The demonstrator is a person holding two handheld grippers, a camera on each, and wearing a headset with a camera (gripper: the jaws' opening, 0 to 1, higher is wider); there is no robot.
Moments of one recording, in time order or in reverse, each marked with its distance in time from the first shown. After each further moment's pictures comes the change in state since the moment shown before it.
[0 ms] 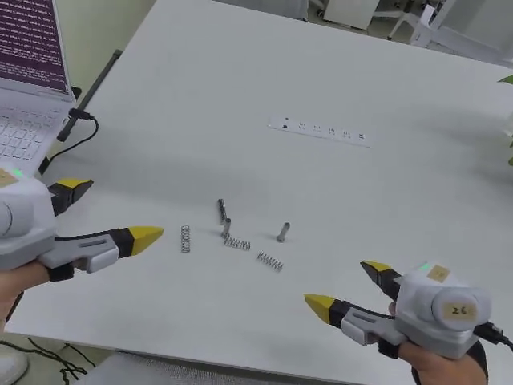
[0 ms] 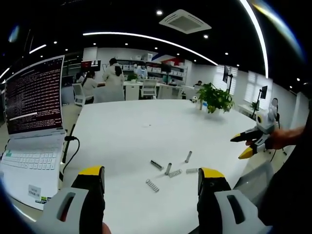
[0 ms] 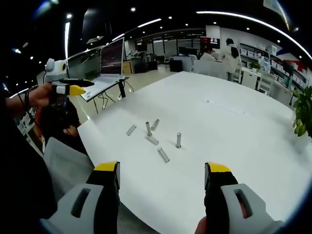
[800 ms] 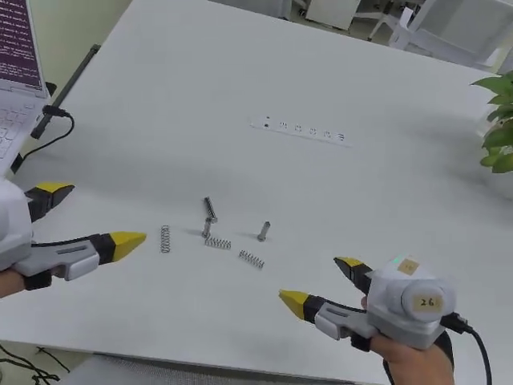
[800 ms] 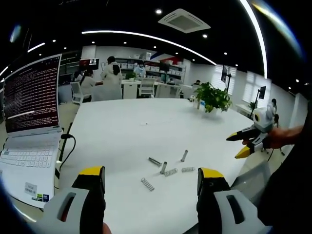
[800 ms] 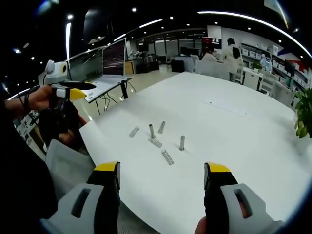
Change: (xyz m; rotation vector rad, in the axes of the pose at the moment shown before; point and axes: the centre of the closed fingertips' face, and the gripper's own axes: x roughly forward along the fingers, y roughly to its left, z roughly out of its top) left arm 0.000 -0.012 -0.003 -0.011 0.009 -0.022; right arm 0.002 0.010 0.008 -0.009 0.003 0.013
